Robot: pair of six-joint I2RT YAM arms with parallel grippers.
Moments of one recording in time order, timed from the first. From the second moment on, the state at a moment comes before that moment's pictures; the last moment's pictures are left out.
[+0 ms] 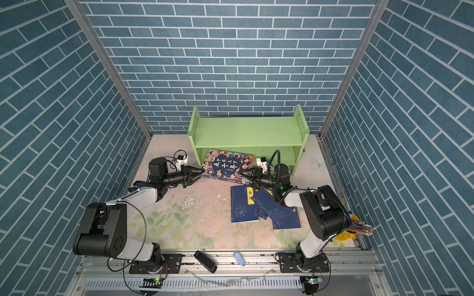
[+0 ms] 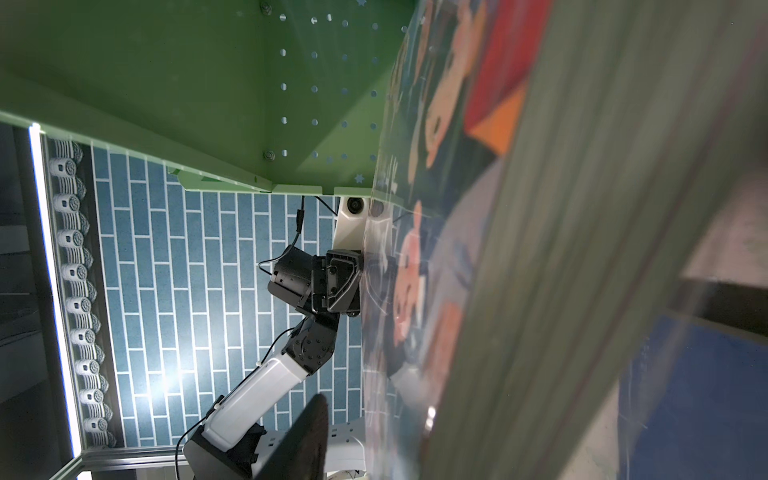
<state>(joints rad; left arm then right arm) -0.07 1.46 0.67 0.34 1.03 -1.07 0.41 1.62 0.60 0.91 -0.94 1.38</state>
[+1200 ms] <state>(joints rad) -0.07 1.46 0.67 0.35 0.97 -1.08 0.39 1.65 0.71 0.71 -0.90 1.25</state>
